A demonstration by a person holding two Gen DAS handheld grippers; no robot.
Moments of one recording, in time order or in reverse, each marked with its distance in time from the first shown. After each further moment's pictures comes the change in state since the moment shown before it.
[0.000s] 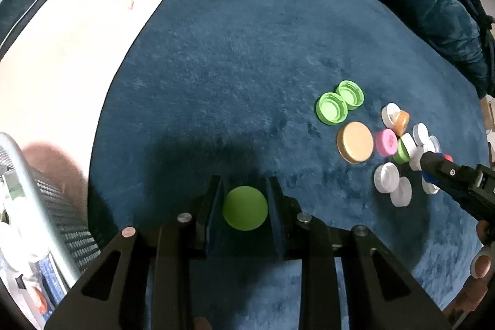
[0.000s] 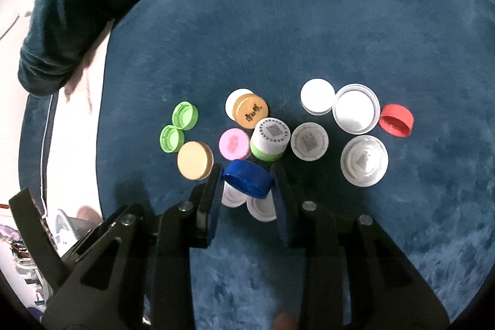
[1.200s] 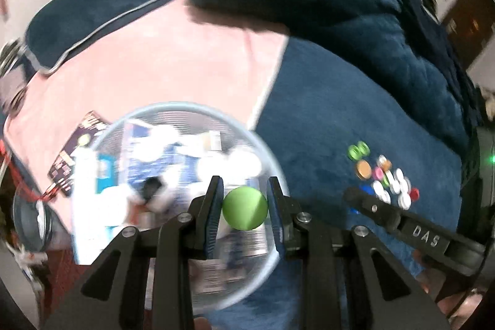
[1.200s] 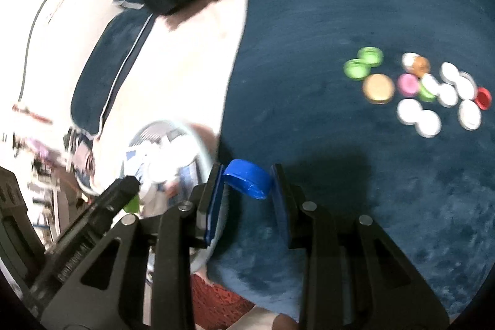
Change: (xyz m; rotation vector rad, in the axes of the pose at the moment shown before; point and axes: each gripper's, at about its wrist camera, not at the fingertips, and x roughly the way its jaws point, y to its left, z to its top) left arm -0.167 0.128 -0.073 -0.276 -0.295 0.023; right arm -0.031 0.173 -0.122 -0.344 0.055 0.237
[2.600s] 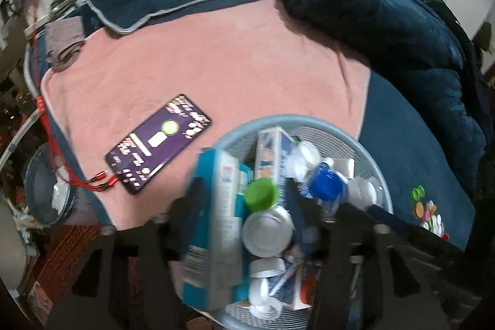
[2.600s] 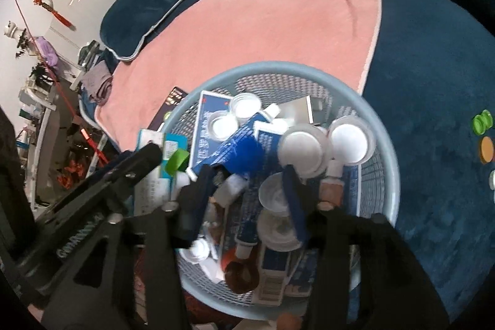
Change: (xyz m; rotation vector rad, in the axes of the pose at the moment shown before) left arm 0.010 0.144 0.003 -0.214 -0.041 0.130; right arm 0.088 0.134 -0.025 -0.334 0.084 0.004
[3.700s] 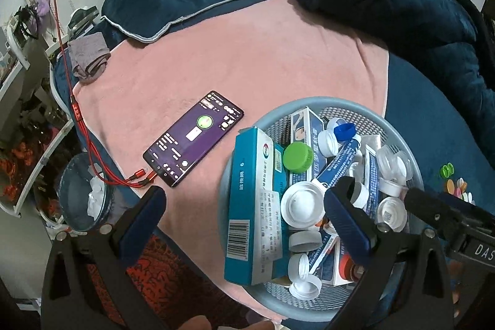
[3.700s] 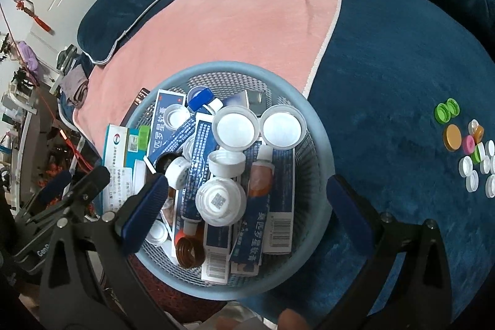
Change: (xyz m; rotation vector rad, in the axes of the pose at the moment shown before) left arm -0.012 0.000 -0.018 0.112 -0.001 0.145; right arm -0.022 -0.028 -0.010 0.010 0.008 -0.101
